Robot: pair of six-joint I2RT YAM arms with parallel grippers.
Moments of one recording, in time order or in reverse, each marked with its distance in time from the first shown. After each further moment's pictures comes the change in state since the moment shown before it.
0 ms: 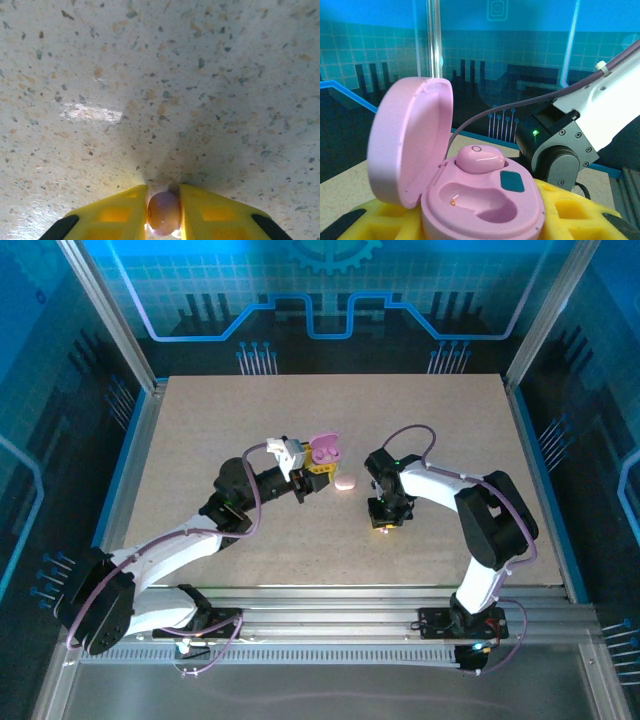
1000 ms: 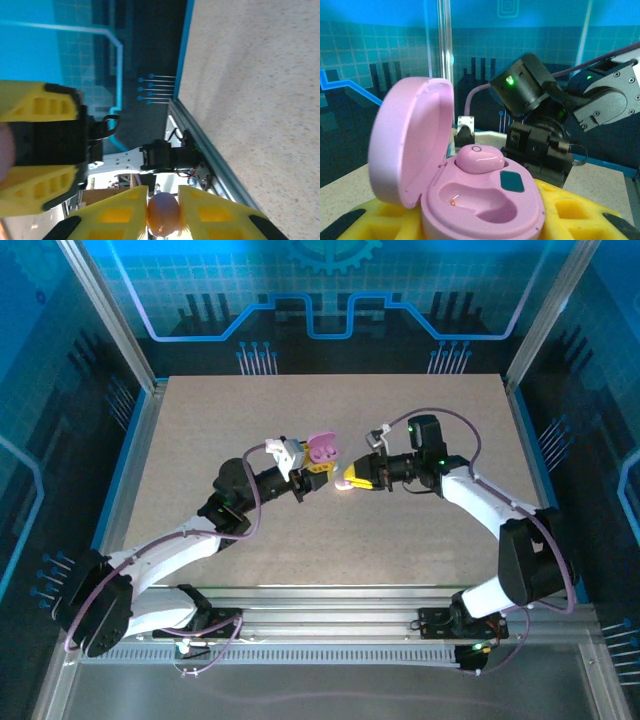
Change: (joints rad) left arm -0.001 -0.016 -0.005 -0.027 -0.046 0.037; right arm -0.199 -0.284 -0.107 0.724 -1.106 0.391
